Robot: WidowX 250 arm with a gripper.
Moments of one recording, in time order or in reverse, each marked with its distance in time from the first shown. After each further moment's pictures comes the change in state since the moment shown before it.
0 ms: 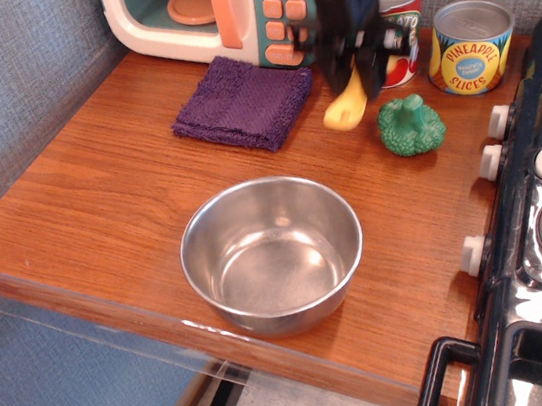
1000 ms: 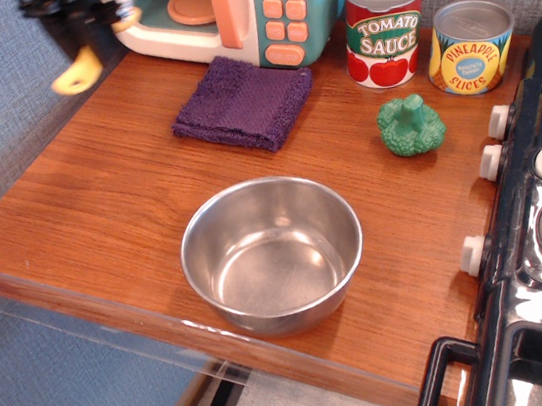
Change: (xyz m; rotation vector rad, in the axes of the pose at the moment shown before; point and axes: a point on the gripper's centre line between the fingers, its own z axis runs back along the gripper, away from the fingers) arm -0.097 0.192 0.086 0.133 -0.029 0.120
